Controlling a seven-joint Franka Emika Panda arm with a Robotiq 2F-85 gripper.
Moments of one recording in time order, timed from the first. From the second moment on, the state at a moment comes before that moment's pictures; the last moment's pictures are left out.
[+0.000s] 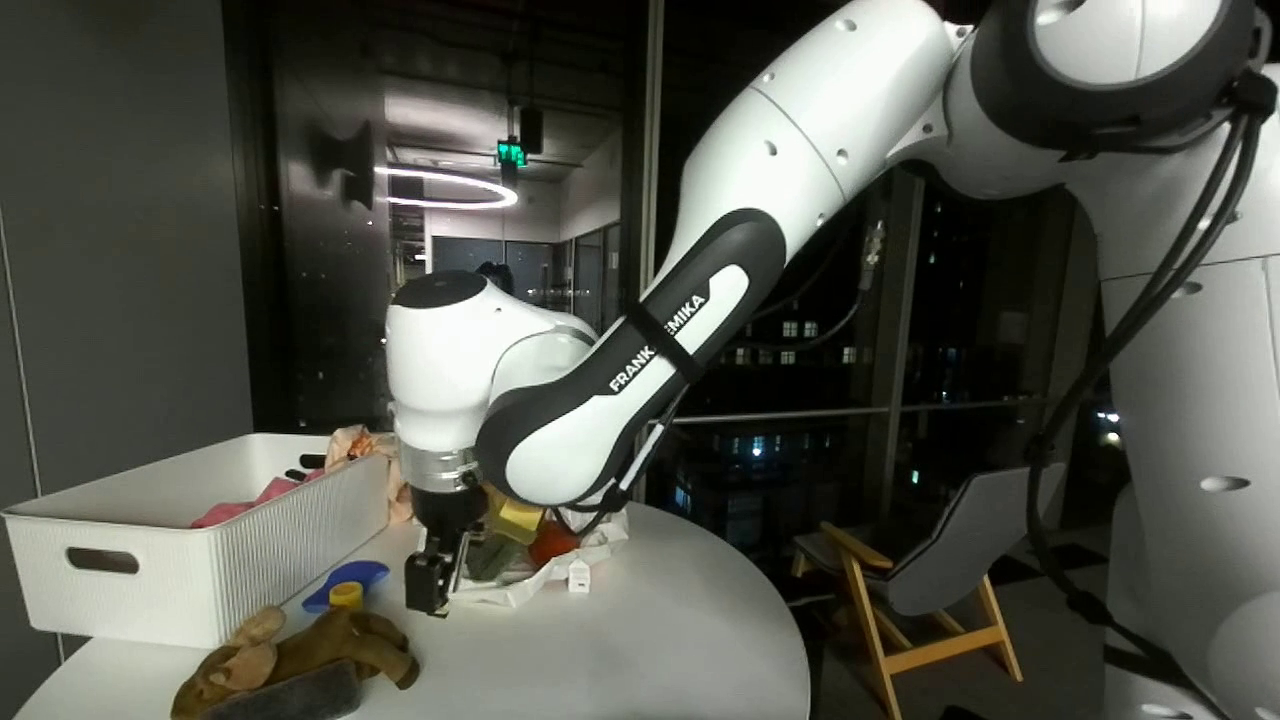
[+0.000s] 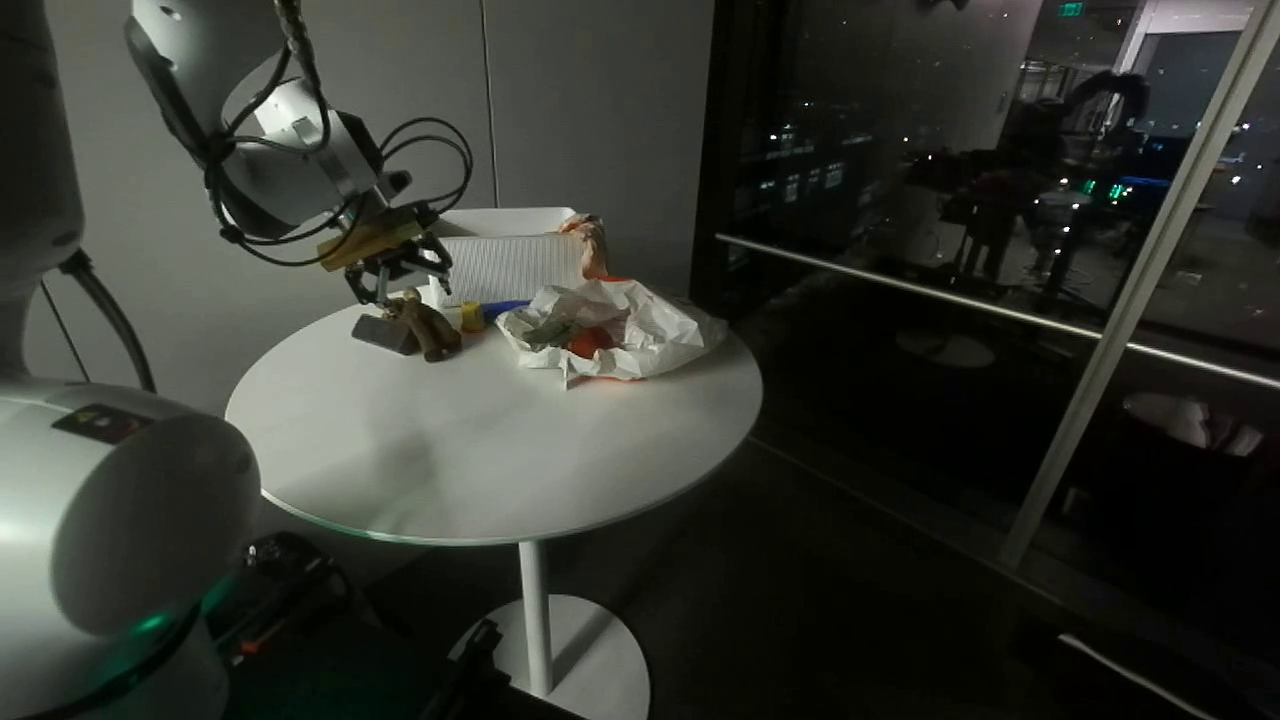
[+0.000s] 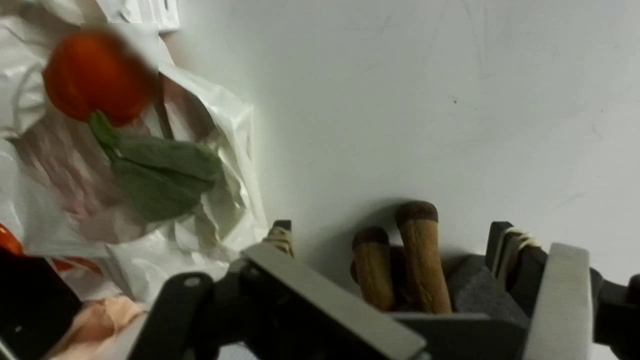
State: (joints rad) arm 0.27 0.21 0.27 -2.12 -0.68 2.48 0.27
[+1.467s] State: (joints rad) arm 0.33 0.70 0.28 -1.51 -0.40 2.39 -0.49
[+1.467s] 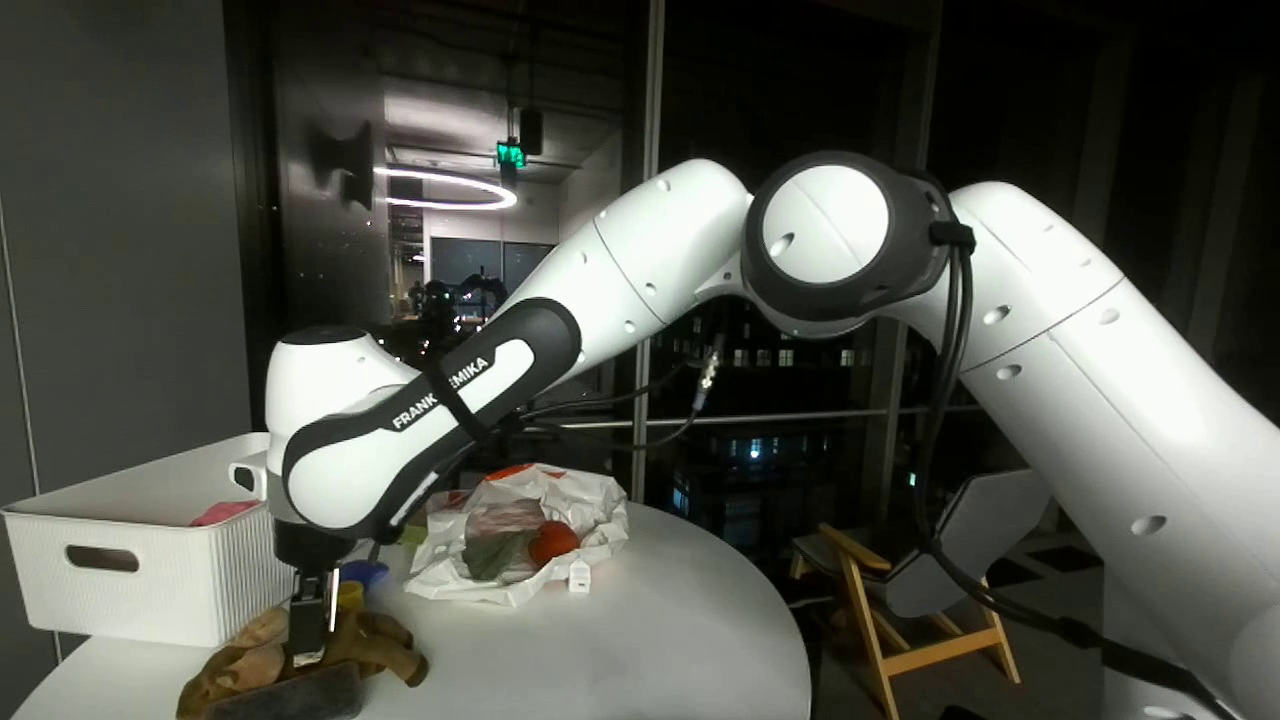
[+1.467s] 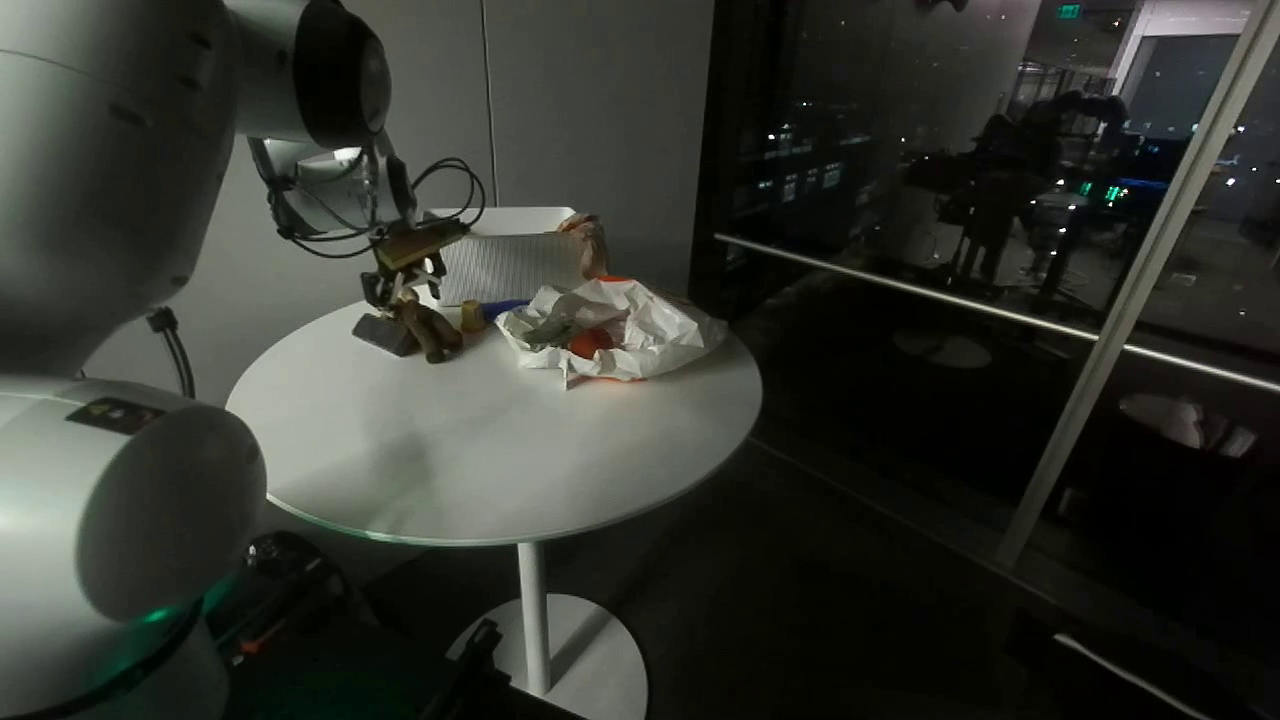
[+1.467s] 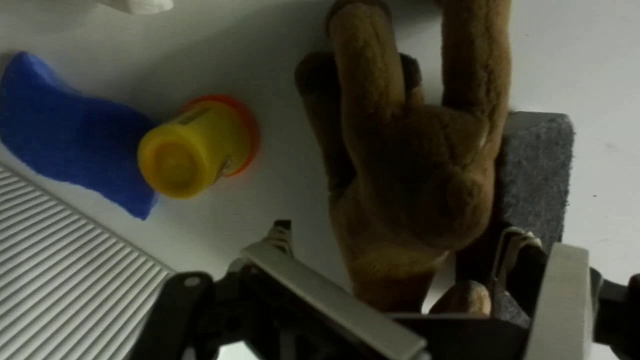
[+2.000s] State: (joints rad) arm 0.33 0.78 0.26 -1.43 -0.34 2.27 -0.55
